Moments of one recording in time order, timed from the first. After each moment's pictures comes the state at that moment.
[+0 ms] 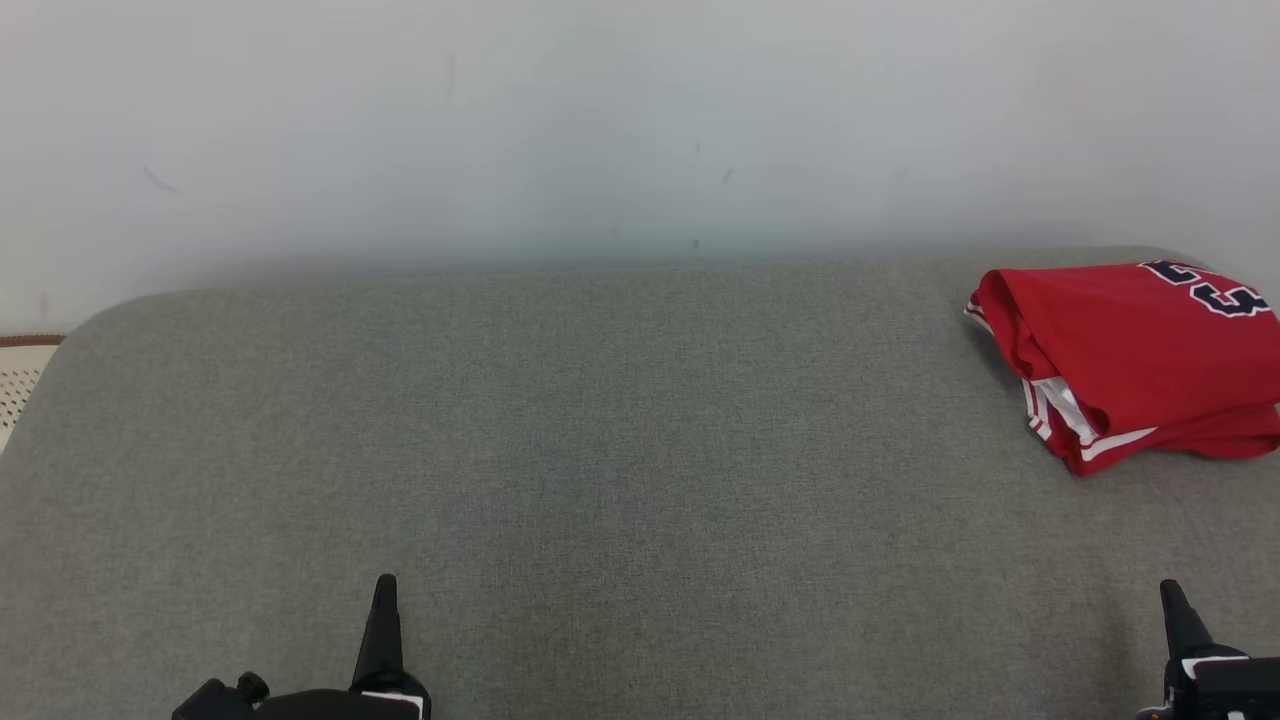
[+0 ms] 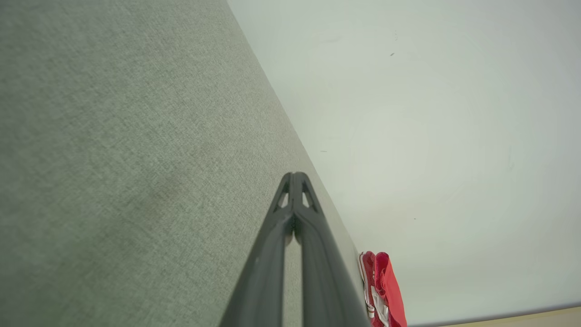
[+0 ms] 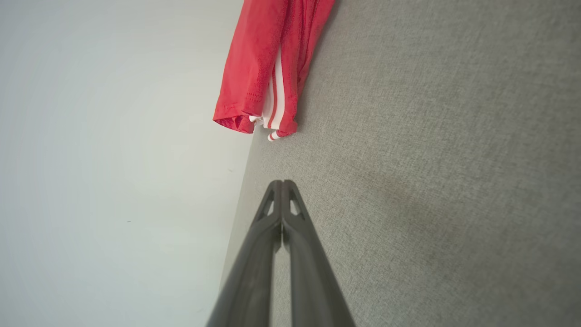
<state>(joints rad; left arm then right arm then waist) -0.24 0.05 -0.23 0.37 -1.23 -0.07 -0.22 -0.17 -0.11 -0.30 0.37 1.13 0.13 0.19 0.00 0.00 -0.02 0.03</state>
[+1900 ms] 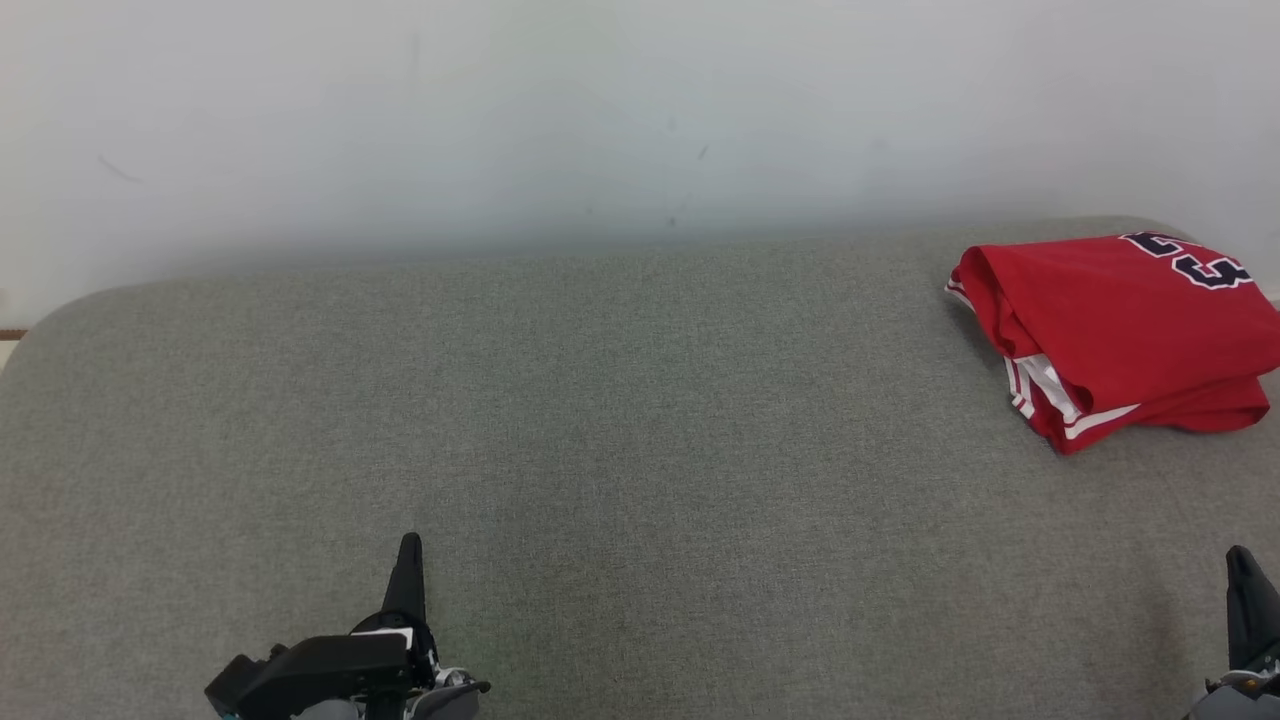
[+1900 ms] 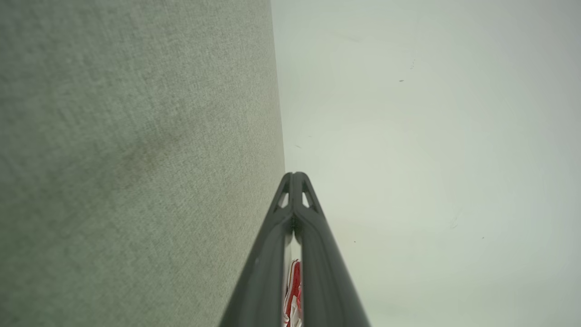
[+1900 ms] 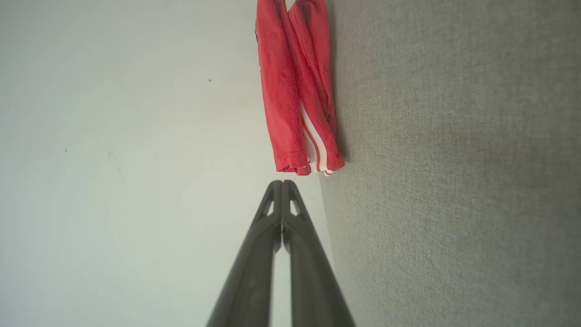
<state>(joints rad) -0.39 0.05 -0.35 0.49 -1.75 -0.13 -0.21 -0.26 -0.12 -0.50 0.42 1.56 0.13 0.38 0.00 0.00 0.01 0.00</state>
